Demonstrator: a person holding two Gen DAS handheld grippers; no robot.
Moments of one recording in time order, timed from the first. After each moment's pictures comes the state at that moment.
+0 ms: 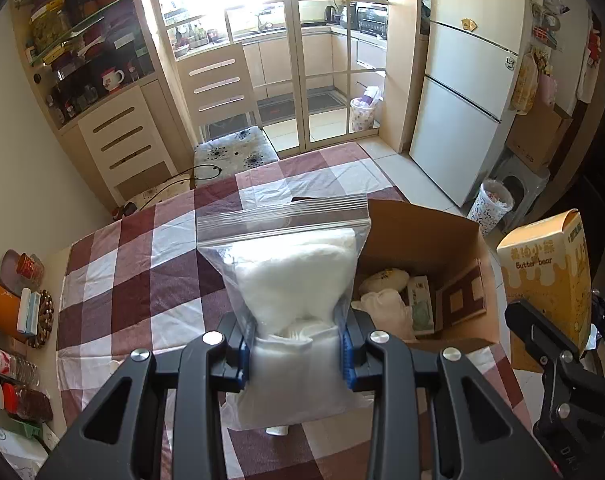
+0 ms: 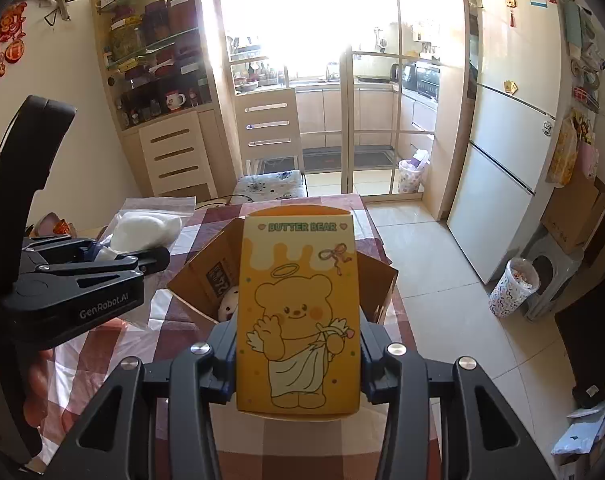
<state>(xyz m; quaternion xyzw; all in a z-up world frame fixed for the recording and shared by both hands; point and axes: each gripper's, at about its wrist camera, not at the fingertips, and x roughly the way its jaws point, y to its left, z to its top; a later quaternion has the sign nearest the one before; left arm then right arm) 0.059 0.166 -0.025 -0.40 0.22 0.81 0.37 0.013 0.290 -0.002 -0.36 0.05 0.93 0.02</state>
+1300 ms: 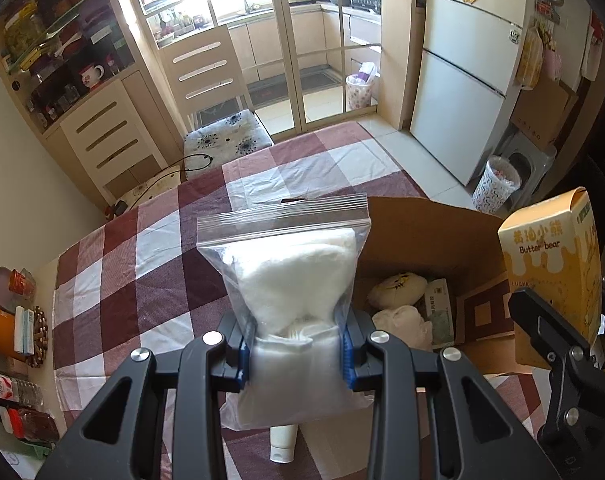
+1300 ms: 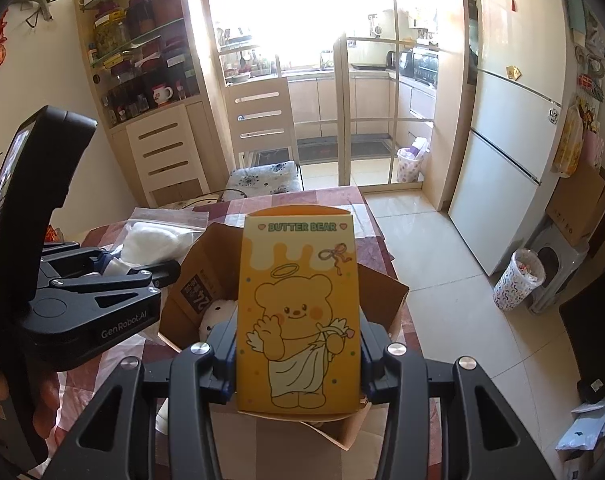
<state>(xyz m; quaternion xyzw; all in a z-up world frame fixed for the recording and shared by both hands) 0.027 0.216 -0.063 -0.43 0.26 0.78 0.37 -0.041 0.305 -0.025 -0.38 0.06 0.92 0.03</state>
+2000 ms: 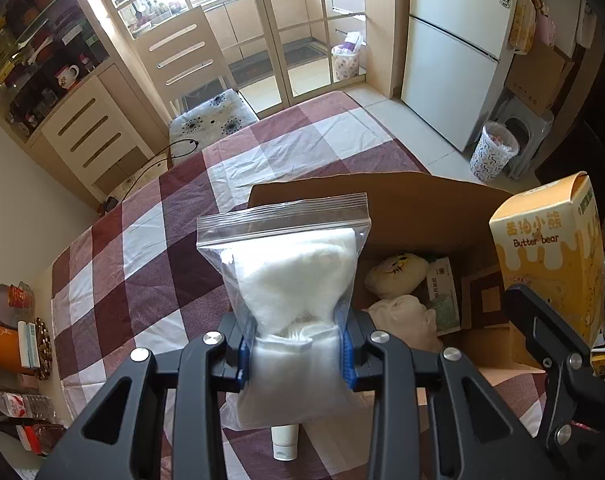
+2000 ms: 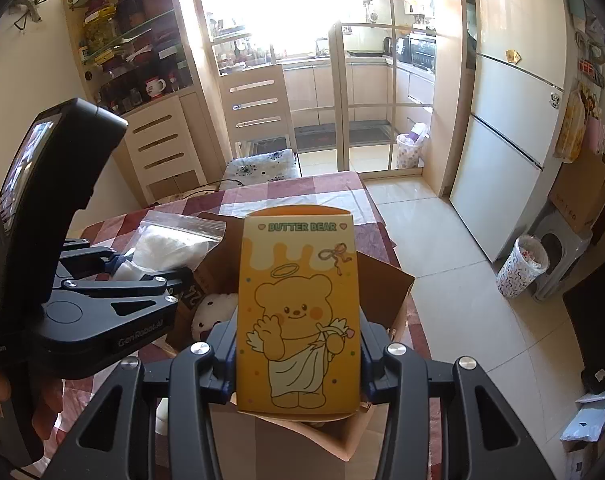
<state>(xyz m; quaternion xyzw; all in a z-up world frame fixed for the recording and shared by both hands) 0.026 0.242 -0.086 -0.45 0.31 0.75 0.38 -0.053 0.313 -0.040 -0.40 0.08 0.91 0.03</state>
